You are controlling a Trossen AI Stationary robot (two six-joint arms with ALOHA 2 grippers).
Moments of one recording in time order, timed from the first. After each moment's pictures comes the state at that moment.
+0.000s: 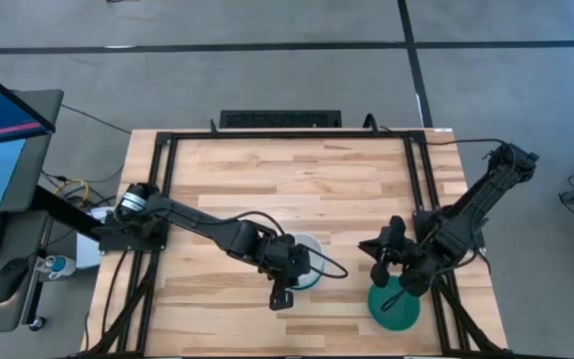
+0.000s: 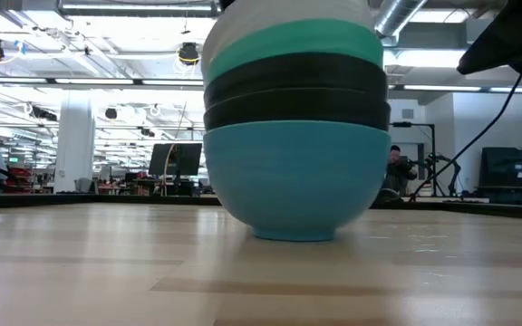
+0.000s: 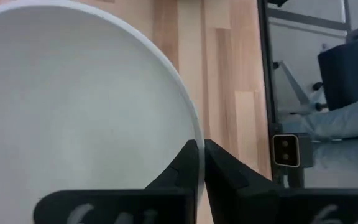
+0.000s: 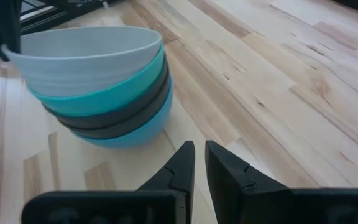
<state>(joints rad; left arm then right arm) -0.33 1.93 1.75 -0.77 0.09 -0.41 0.82 1.15 0.75 -0.65 0.84 1.10</state>
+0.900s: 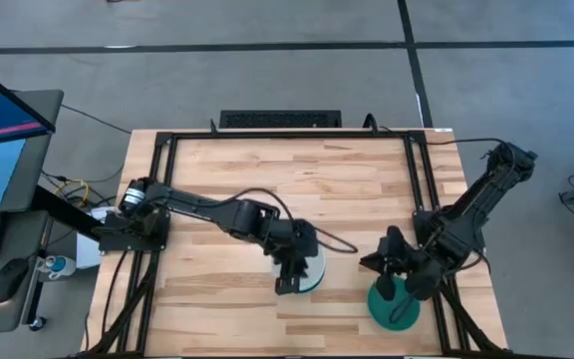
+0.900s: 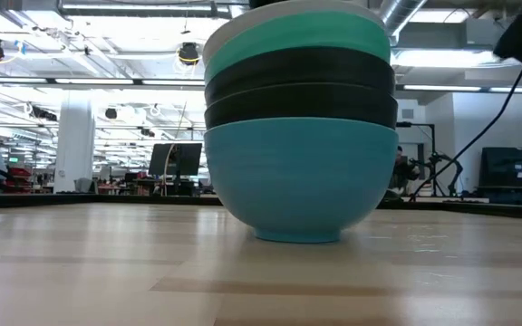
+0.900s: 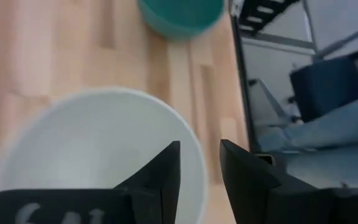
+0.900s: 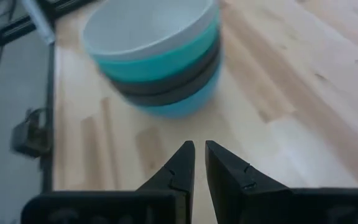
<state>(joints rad) -0.24 1.93 1.89 -0.82 0.19 -0.33 0.87 1.15 0.75 -0.56 0.70 1.06</state>
